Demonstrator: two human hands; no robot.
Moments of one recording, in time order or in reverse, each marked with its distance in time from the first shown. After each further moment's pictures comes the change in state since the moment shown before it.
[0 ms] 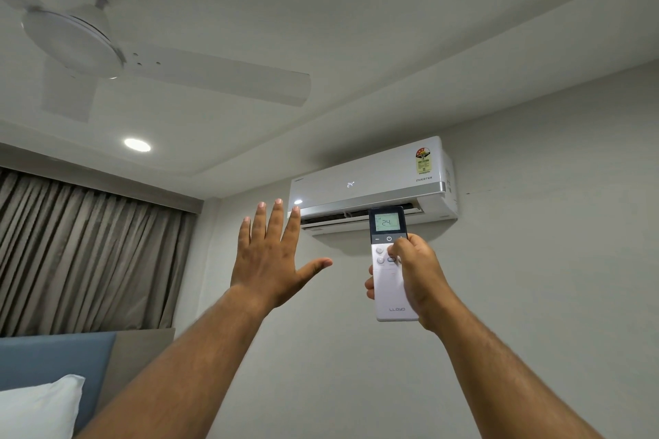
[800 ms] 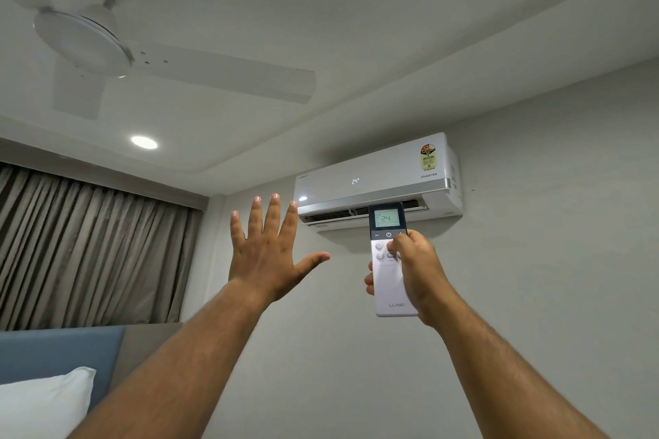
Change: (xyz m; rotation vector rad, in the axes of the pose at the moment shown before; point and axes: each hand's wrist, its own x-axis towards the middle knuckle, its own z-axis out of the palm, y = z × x) left_hand -0.004 -0.011 -0.005 0.045 0.046 -0.047; right_hand -0.007 -0.003 0.009 0.008 -0.013 0.003
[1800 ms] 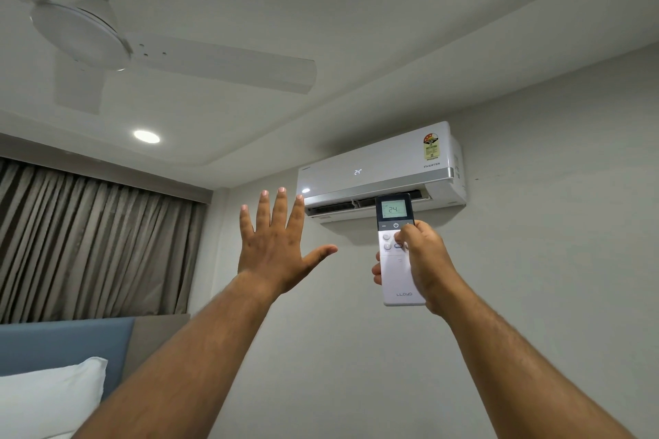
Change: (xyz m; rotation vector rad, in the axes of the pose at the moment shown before) left_hand -0.002 0.010 -0.001 0.006 -0.044 0.018; right_hand 0.003 0.005 -0.010 -0.023 0.013 0.001
